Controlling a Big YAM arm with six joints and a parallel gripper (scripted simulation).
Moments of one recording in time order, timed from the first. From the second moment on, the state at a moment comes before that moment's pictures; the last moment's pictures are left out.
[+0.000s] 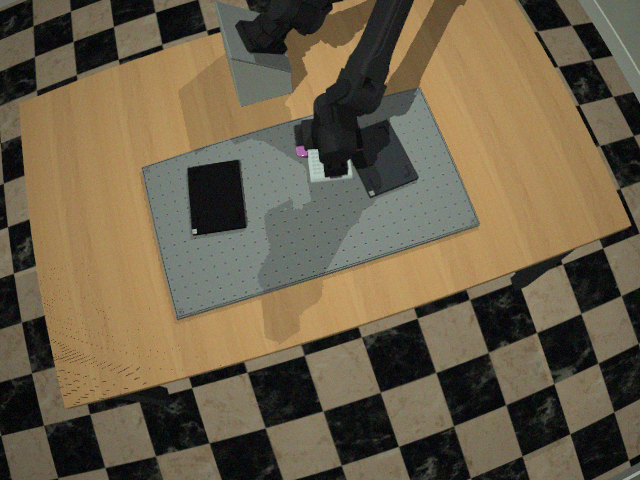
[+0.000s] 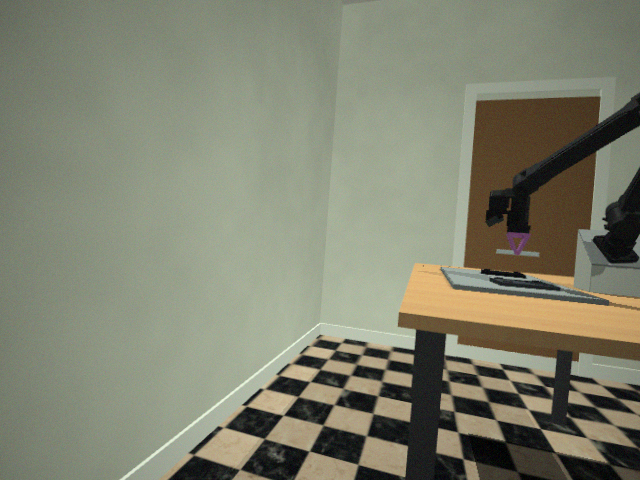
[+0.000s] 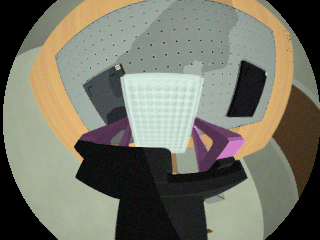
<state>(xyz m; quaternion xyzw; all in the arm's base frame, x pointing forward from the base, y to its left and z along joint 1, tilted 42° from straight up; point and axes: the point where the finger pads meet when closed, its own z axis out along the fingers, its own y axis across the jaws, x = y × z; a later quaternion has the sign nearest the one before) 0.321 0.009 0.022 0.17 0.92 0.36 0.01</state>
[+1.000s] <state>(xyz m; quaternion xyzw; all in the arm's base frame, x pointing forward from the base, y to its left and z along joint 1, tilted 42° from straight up) 0.297 -0.049 -0.038 0.17 0.92 0.36 0.00</state>
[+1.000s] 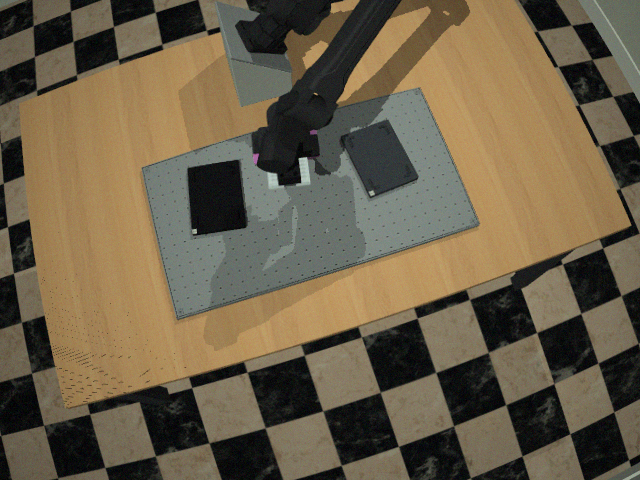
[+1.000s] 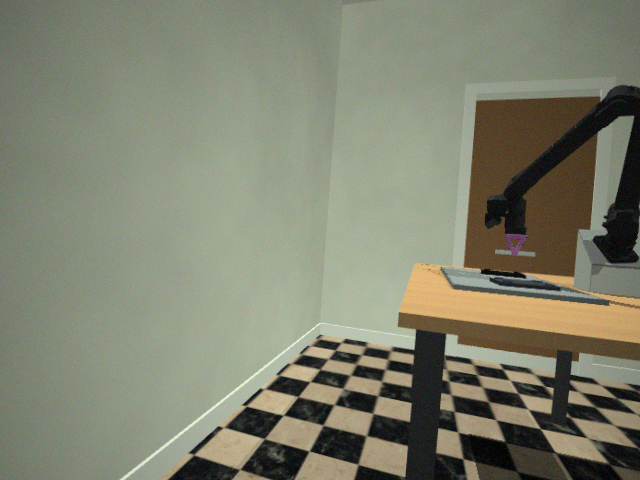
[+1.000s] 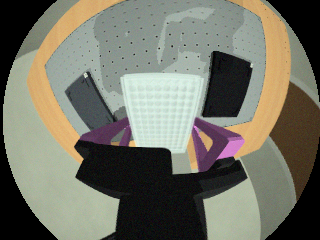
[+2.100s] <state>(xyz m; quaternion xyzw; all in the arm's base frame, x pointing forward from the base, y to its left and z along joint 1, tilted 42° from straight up) 0.280 -0.118 -0.103 0.16 0.92 0.36 0.00</state>
